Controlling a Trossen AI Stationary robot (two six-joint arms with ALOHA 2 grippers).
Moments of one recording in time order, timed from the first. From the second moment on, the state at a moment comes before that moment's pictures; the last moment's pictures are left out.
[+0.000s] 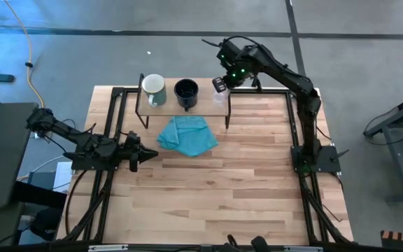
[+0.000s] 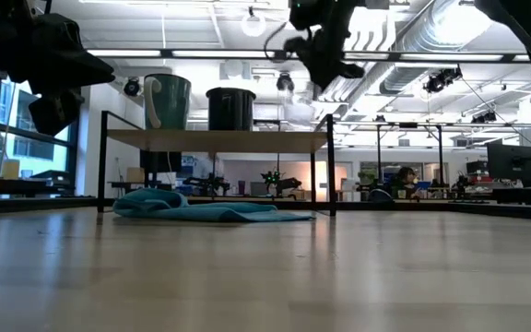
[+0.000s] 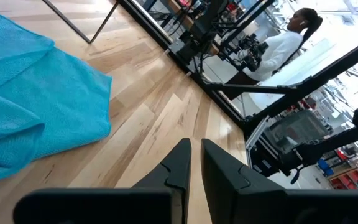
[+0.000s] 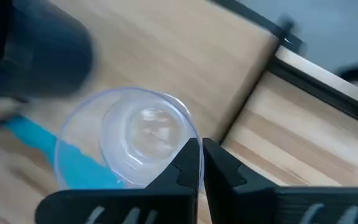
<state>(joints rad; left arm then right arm) -0.30 0.41 0.14 0.04 -0.46 -0.87 -0.56 2.00 2.23 -1.40 -0.01 0.49</state>
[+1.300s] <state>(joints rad) -0.29 0.41 0.14 0.04 -0.46 -0.86 -0.55 2.06 2.26 -1.40 -0.01 0.44</state>
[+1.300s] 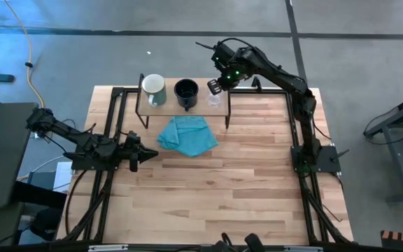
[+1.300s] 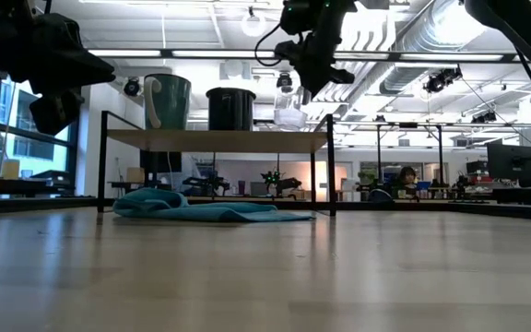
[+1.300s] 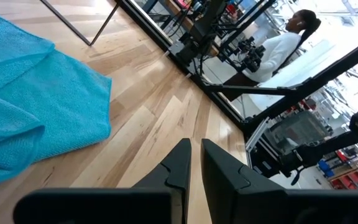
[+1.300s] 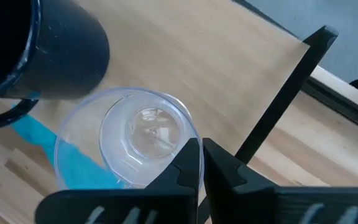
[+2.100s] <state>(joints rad) -0.29 0.41 0.14 0.03 -0.46 -0.86 -0.55 2.07 2.26 -1.40 0.00 0.47</state>
